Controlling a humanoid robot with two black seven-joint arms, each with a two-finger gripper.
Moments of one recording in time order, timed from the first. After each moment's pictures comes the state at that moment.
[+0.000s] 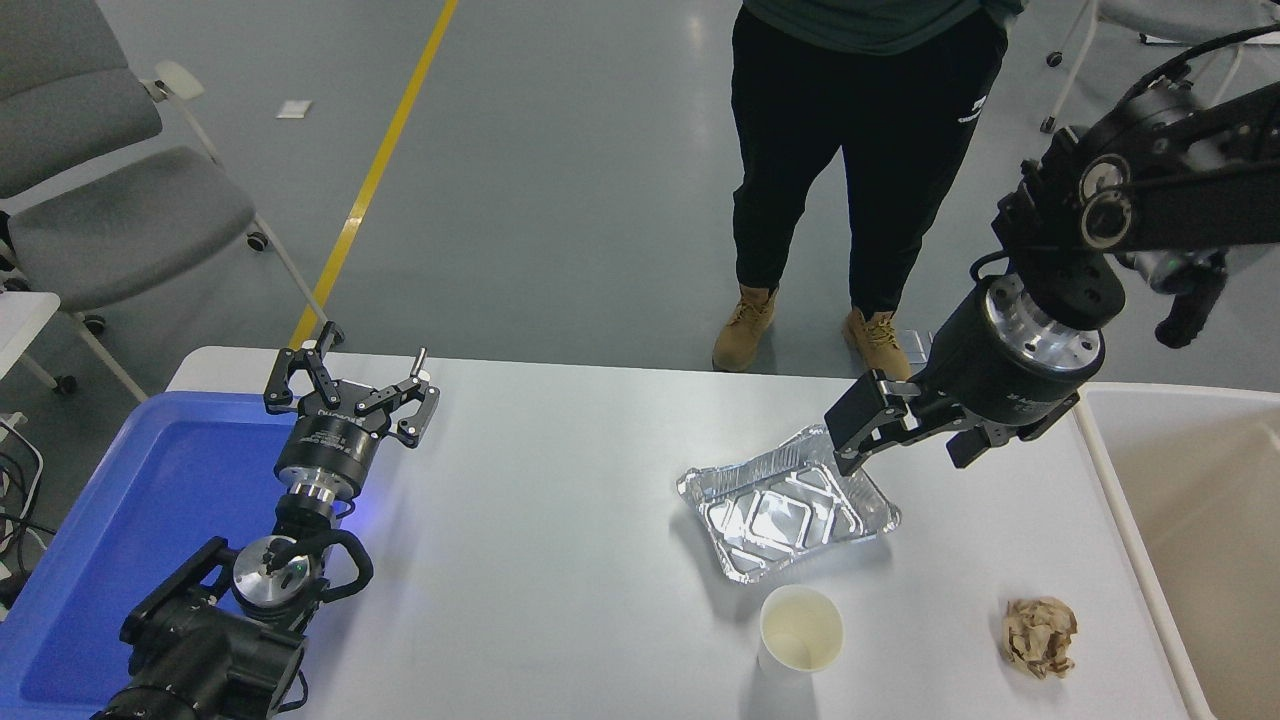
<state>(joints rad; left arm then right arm) -0.46 0.09 -1.19 -0.58 -0.23 -0.66 -0.10 2.11 -0.41 -1.05 1.61 -0.21 0.62 -0.10</state>
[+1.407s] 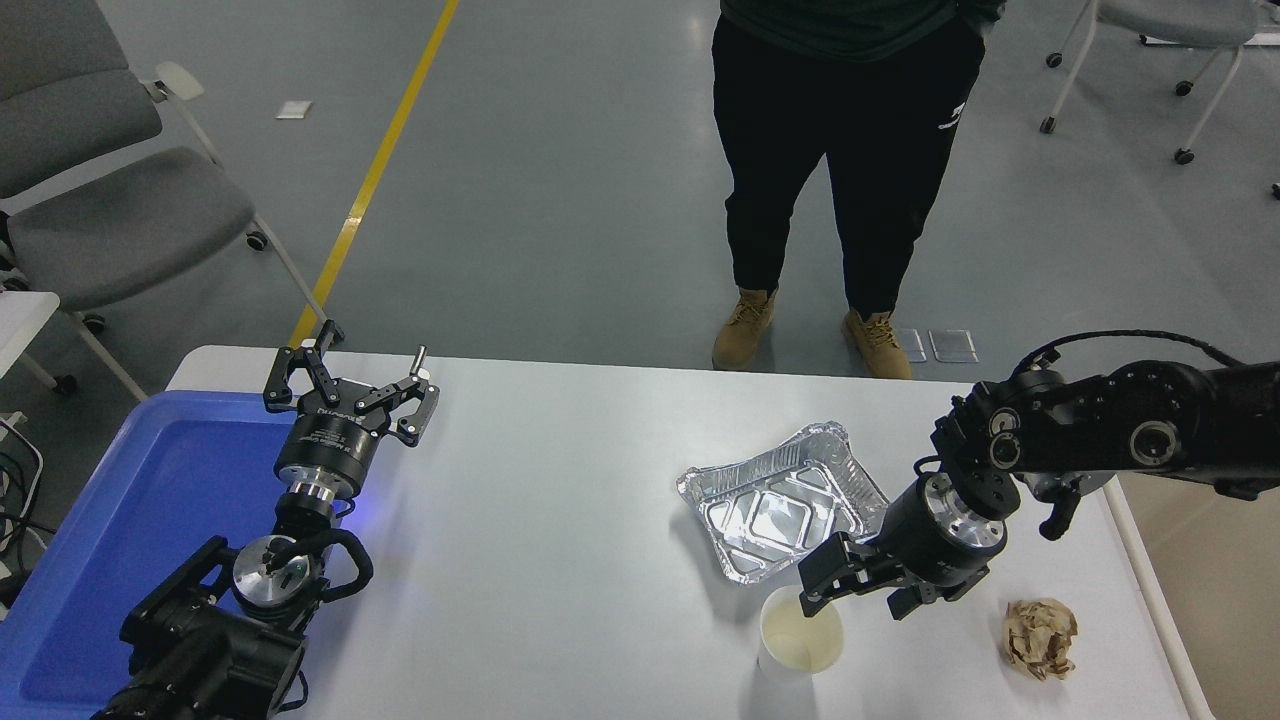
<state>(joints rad) -0.46 0.09 -1.19 -0.58 -0.23 -0.66 -0.10 1.44 -0.41 -0.73 1.31 -0.48 0.56 -0.10</state>
